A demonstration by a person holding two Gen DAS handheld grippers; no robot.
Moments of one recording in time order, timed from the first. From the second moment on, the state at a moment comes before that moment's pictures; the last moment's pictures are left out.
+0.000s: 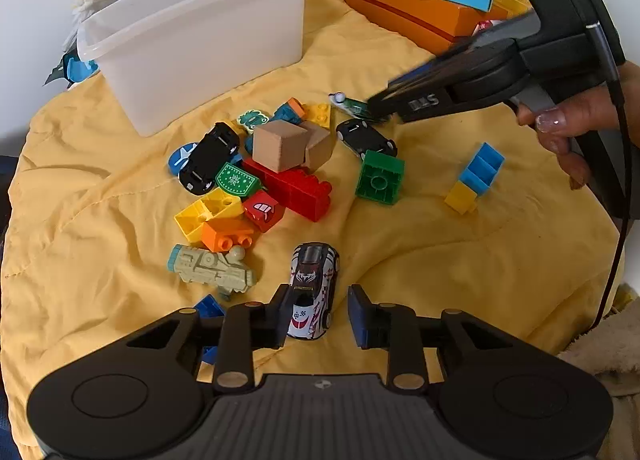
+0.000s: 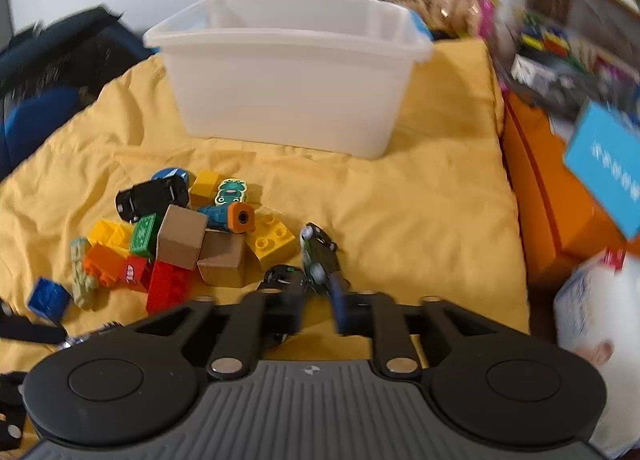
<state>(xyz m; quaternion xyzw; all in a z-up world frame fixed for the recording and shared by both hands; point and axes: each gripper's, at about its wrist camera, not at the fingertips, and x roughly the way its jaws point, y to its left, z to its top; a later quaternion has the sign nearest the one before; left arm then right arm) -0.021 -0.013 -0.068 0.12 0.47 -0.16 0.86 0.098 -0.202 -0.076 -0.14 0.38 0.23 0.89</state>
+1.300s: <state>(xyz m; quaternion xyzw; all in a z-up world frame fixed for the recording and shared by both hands) -0.007 -0.008 -0.076 0.09 0.49 -0.13 0.86 0.101 -0.255 -0.087 -0.07 0.44 0.22 0.87</state>
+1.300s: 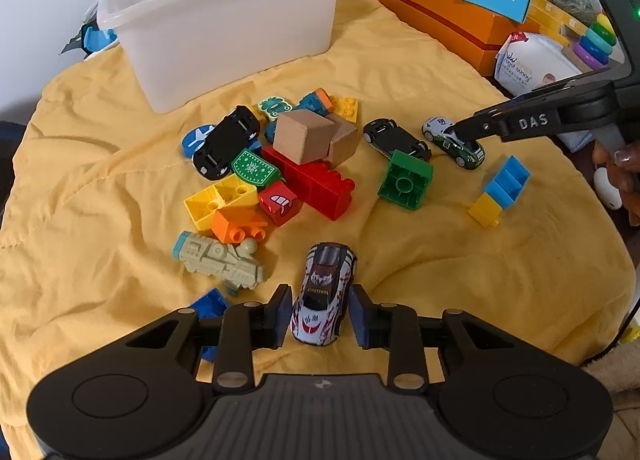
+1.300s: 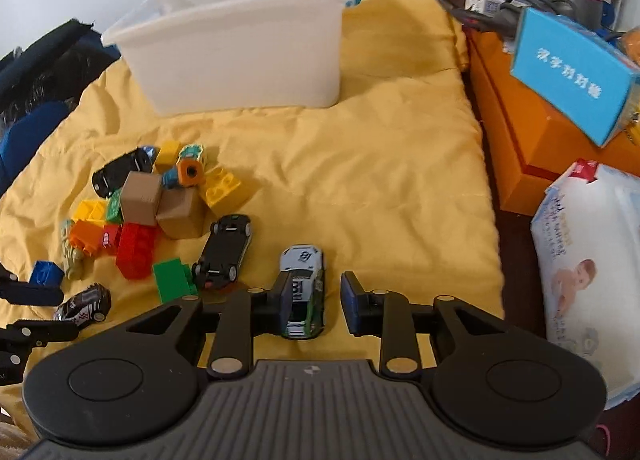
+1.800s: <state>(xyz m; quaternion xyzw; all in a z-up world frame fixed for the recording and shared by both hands) -0.004 -0.012 -0.087 0.09 0.50 -0.14 0.85 0.101 -0.252 -0.090 -0.10 0.43 0.20 0.88</state>
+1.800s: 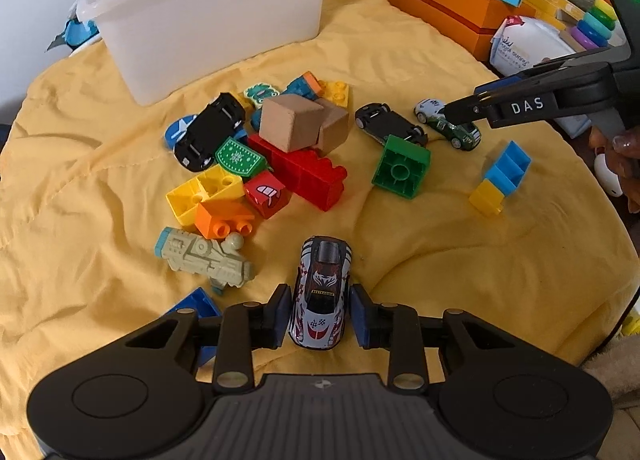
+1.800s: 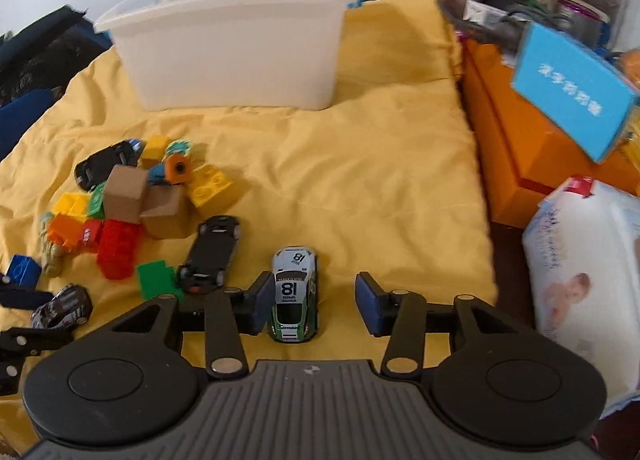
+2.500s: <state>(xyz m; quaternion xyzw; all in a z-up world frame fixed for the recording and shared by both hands) 0.019 0.003 -0.025 0.08 0.43 -0.15 0.89 0.100 -0.247 -0.068 -0.10 0.42 0.21 0.88</state>
